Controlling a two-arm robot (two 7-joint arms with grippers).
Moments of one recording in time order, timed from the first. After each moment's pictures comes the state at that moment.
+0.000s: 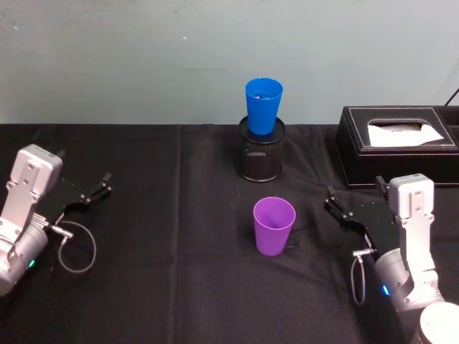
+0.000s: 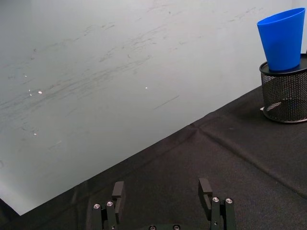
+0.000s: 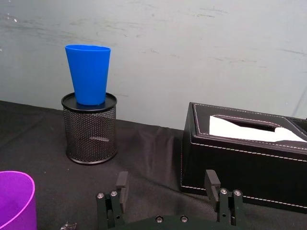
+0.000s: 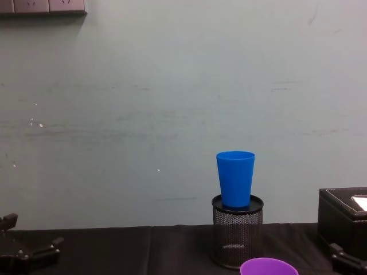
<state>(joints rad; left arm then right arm) -0.20 0.60 0.45 -1.41 -0.25 -0.12 0.03 0.00 0.19 -0.16 -1.48 0.01 -0.10 -0.04</state>
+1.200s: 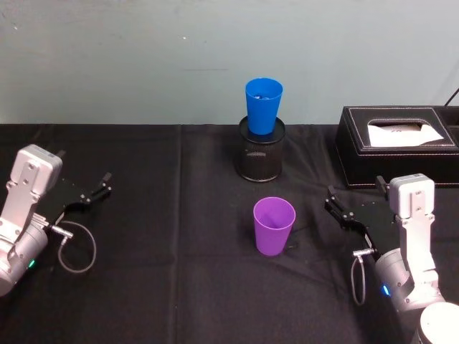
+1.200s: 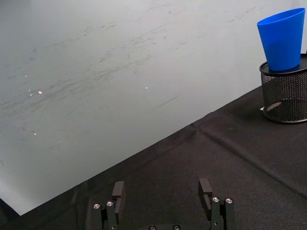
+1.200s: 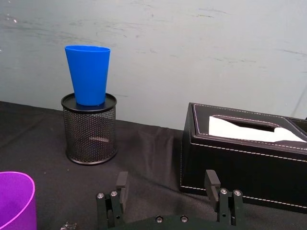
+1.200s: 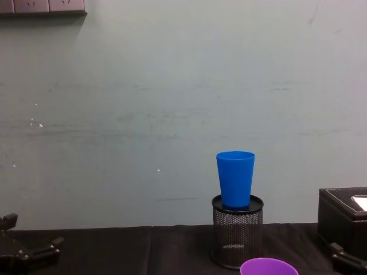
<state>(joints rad) -0.20 0.60 0.45 -1.41 -0.25 -0.12 0.03 0.00 0.19 -0.16 -1.49 0.01 -0.10 -0.04</state>
